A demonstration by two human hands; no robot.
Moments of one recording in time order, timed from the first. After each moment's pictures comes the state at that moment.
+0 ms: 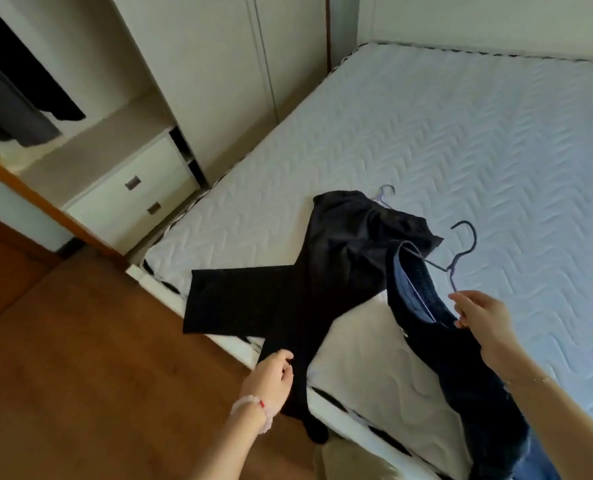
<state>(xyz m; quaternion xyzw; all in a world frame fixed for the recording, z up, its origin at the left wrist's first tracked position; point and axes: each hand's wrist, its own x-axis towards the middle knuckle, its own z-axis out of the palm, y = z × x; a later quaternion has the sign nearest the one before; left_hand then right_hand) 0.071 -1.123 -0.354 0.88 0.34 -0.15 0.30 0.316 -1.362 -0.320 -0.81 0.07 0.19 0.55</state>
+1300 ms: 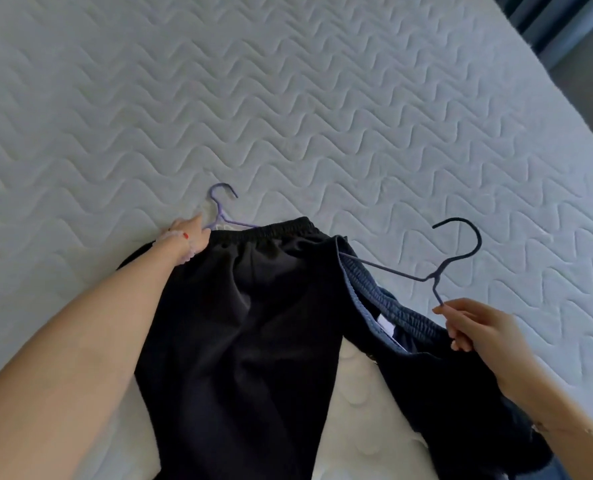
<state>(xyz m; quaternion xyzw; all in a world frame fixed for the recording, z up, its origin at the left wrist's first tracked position) 0.727 -0.940 -0.595 0.96 0.03 -0.28 0.07 0.470 -1.325 -0.456 -0.78 0.32 0.07 0.54</state>
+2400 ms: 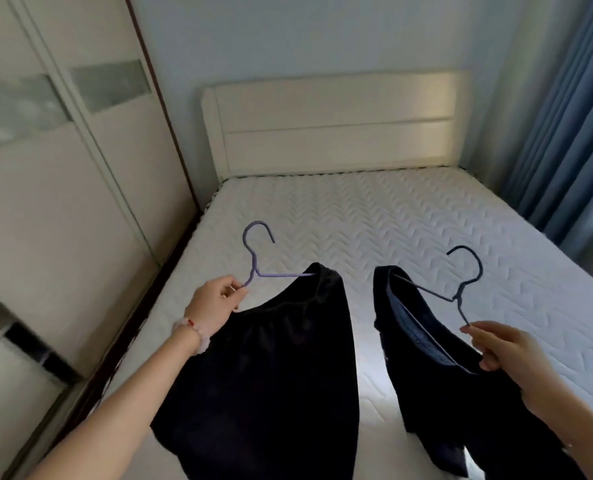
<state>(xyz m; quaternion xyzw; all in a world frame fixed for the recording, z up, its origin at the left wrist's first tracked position) 0.434 -0.857 -0.158 0.92 0.06 0.05 0.39 0.384 -1.274 -0.186 -0.76 0.15 0.00 0.63</state>
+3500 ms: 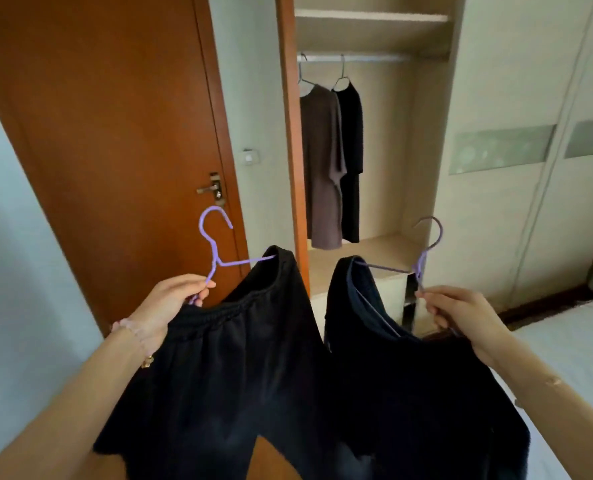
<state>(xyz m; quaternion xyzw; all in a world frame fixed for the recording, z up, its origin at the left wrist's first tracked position) -0.299 -0.660 -0.031 0.57 0.49 0.44 0.49 0.087 -0.774 -0.076 -0.60 -0.41 0.35 0.59</state>
